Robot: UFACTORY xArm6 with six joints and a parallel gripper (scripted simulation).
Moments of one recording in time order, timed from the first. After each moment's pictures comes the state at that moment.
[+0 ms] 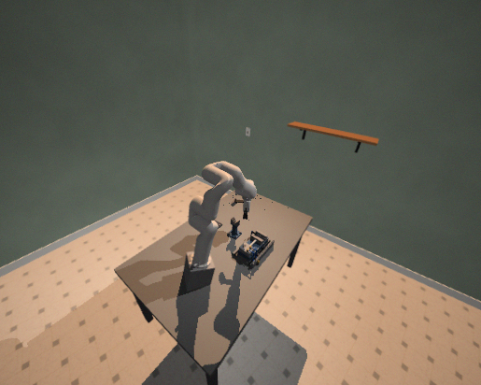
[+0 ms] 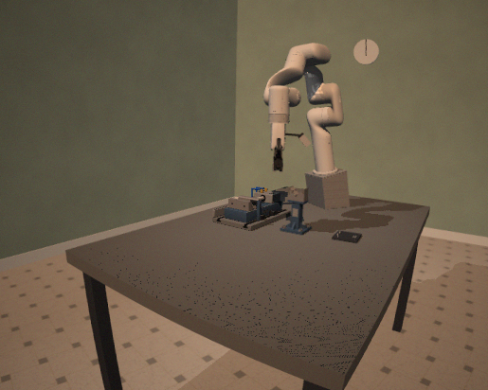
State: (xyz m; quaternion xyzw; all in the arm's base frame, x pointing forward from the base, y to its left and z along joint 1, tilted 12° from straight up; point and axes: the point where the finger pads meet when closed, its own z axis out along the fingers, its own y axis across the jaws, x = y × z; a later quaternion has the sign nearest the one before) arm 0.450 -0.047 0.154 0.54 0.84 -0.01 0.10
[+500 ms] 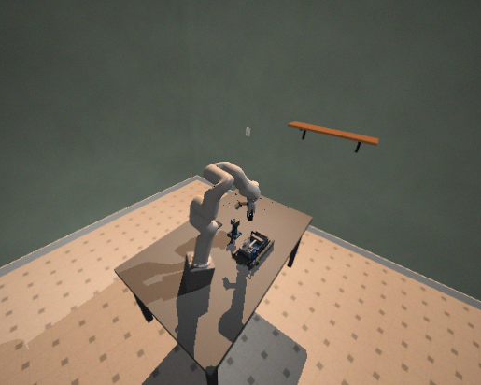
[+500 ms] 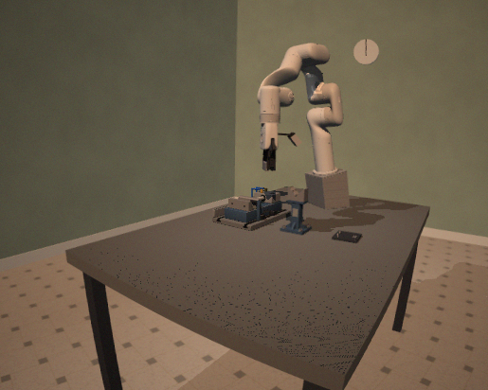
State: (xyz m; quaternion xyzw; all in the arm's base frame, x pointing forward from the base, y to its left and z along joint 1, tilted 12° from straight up) arm 0.453 -0.081 0.159 0.44 0.89 -0.02 0.09
